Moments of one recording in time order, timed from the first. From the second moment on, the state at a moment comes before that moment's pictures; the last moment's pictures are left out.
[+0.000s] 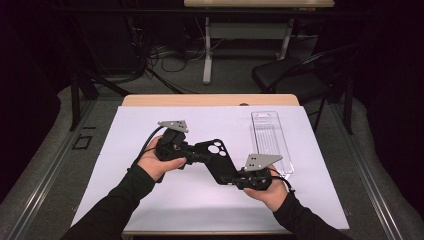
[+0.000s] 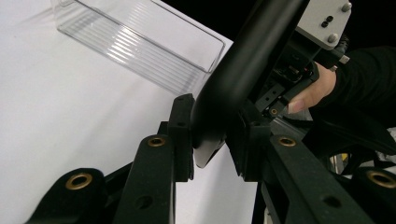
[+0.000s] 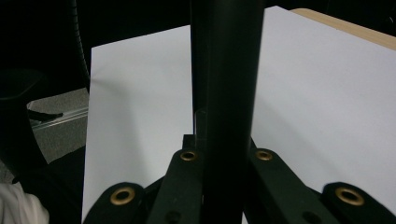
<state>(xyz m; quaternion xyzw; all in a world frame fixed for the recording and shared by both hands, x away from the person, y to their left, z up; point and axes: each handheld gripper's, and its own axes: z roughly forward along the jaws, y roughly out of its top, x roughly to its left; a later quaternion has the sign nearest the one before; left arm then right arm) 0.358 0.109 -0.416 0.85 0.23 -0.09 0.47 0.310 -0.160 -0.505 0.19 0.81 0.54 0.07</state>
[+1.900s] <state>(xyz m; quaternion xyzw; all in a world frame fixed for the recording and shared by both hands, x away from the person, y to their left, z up) 0.361 0.112 -0.425 0.84 0.22 -0.11 0.48 0.312 -0.161 -0.509 0.19 0.82 0.54 0.05</state>
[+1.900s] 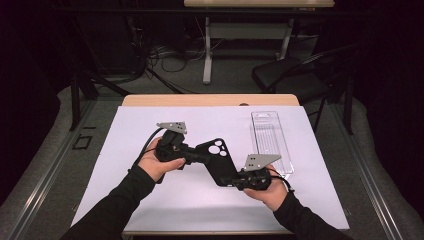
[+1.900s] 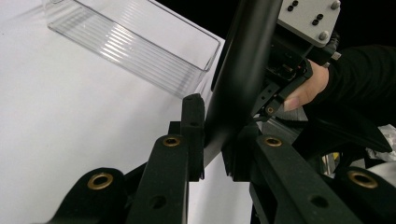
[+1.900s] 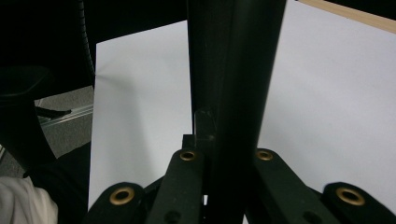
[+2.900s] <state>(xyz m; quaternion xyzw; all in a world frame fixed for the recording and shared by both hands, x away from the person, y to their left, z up) 0.359 0.113 -0.424 0.84 0.21 -0.10 0.48 0.312 -0.162 -0.508 0.20 0.82 0.54 0.04</state>
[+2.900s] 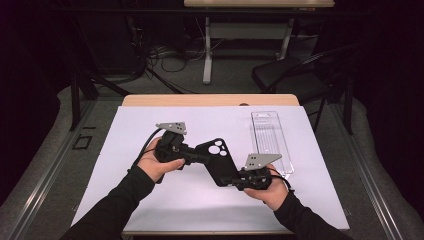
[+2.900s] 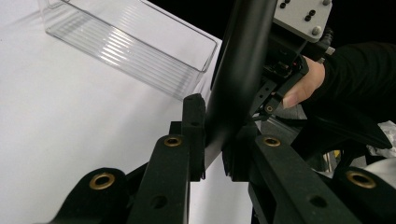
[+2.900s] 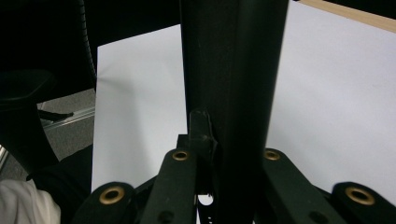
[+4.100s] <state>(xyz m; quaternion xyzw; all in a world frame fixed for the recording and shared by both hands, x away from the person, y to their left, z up) 0.360 0.114 -0.424 0.85 0.21 -0.11 0.48 0.315 -0.166 -0.507 0.21 0.81 0.54 0.06</state>
